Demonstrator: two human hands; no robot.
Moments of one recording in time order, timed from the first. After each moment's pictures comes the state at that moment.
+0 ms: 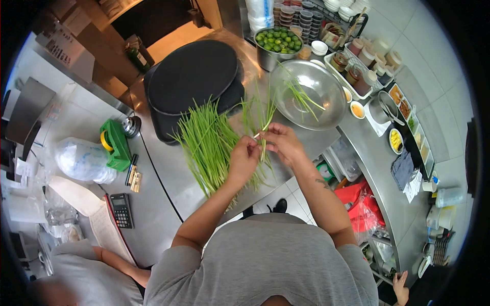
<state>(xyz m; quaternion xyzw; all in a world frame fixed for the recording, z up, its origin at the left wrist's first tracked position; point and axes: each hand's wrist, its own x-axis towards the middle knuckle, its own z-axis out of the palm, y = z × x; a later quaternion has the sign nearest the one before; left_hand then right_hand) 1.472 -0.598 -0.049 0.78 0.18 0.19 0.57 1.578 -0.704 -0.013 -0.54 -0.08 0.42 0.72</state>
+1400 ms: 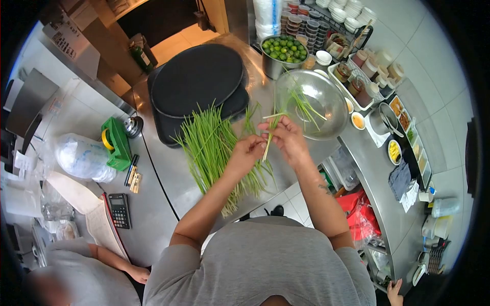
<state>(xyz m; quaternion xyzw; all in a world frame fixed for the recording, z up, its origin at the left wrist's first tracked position) 1.490 -0.576 -0.031 0.73 0.11 0.11 0.66 1.589 -0.695 0.012 -0.48 -0.13 0.35 0.79</state>
